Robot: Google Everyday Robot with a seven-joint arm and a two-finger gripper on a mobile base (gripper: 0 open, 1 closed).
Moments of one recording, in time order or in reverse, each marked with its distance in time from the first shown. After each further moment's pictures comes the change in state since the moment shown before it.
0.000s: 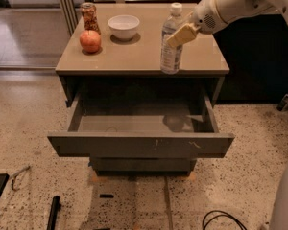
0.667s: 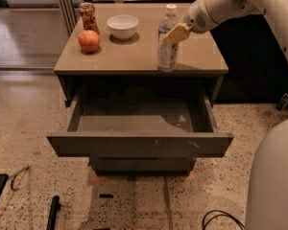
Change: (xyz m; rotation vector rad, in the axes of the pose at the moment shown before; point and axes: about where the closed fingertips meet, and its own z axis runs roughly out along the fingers) arm 0.003 -0.027 0.026 0.027 0.018 0.035
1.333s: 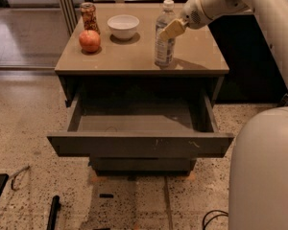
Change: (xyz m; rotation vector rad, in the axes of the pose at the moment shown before) arm -0.012 -0.024 0.013 0.033 -0.019 0.010
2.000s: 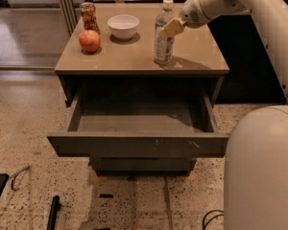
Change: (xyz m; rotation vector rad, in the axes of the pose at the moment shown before) arm -0.005 -0.008 0.008 0.005 -0.020 -0.001
